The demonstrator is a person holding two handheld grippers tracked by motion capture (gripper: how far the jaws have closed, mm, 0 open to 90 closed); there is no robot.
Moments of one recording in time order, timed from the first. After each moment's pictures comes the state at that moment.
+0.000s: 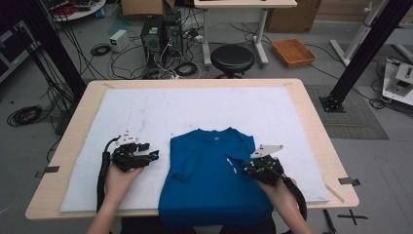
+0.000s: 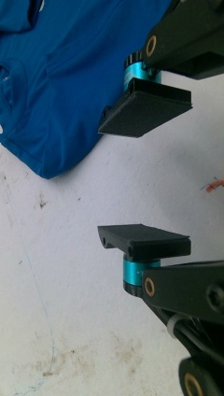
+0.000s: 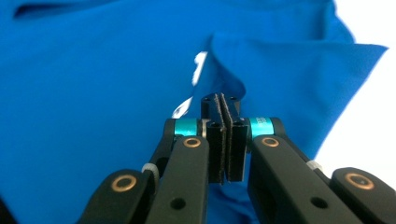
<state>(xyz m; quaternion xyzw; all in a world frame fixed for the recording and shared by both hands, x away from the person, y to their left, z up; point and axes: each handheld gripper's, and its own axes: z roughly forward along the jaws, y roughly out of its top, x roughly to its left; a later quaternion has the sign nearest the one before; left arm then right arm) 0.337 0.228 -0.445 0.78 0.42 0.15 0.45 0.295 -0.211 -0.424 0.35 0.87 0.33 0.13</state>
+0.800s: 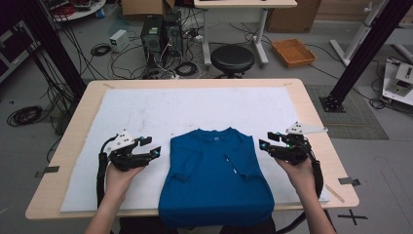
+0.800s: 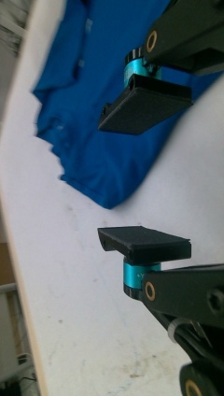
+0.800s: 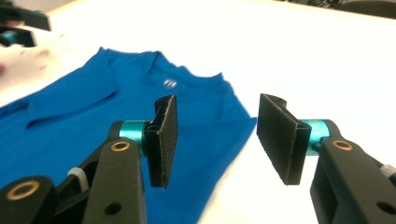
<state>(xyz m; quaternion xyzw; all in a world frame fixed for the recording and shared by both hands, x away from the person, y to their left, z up) 0.328 0.229 -0.429 0.74 0.34 0.18 0.55 0.333 -0.284 -0.381 0.40 0.77 0.48 0.16</state>
